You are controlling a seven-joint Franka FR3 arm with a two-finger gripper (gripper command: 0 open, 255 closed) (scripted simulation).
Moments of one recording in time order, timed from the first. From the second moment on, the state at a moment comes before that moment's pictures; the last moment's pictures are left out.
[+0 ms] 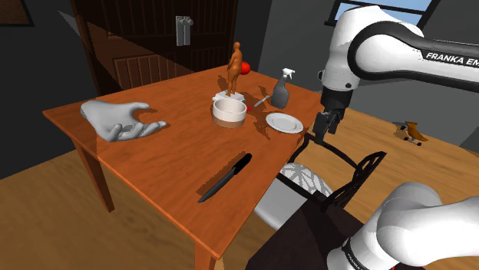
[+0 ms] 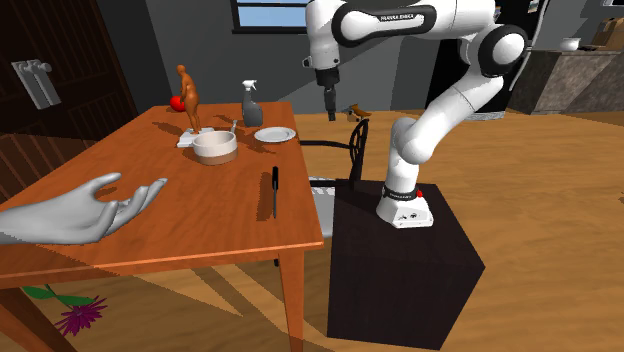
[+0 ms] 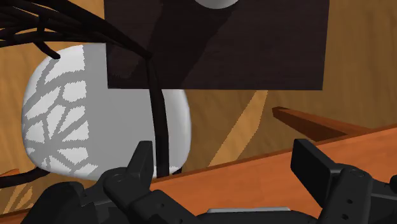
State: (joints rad) arm -0.02 -0.76 0.00 -2.39 -0.06 1.47 -0.02
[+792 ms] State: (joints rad) arm -0.07 -0.75 0.29 -2.51 0.20 1.67 0.60
